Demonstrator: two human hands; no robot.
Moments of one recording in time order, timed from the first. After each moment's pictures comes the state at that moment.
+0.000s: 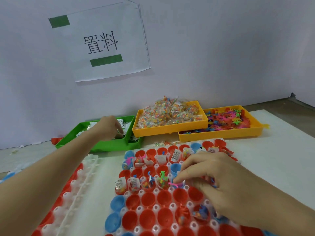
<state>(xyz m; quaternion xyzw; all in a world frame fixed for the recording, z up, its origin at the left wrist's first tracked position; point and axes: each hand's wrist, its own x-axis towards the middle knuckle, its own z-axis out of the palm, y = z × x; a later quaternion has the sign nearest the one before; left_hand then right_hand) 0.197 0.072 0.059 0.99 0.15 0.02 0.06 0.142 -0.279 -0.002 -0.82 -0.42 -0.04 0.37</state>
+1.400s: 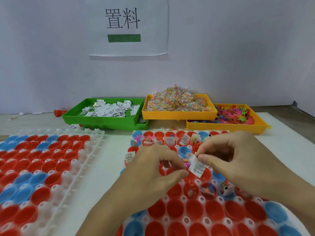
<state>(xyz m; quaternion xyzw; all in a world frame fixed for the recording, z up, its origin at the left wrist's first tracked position) 0.028 -0.074 0.024 0.91 -0.10 0.15 0.38 0.104 -0.272 0.041 -0.83 -0.37 -0.02 0.42</state>
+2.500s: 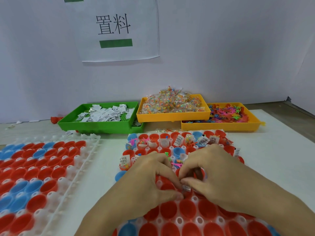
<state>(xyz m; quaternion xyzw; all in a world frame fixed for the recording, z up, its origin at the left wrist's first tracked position) 0.027 -0.076 0.023 0.94 -0.12 0.04 0.31 0.095 -0.264 0.026 -0.85 -0.44 0.02 0.29</state>
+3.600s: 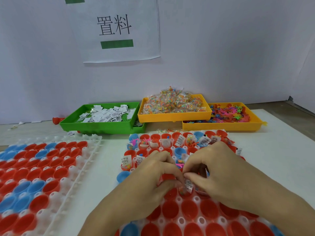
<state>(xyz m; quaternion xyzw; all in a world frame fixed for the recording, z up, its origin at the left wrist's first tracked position) 0.030 -0.076 0.019 0.95 -0.13 0.02 0.29 0.095 -0.264 0.030 -0.86 -0.41 0.02 0.28</state>
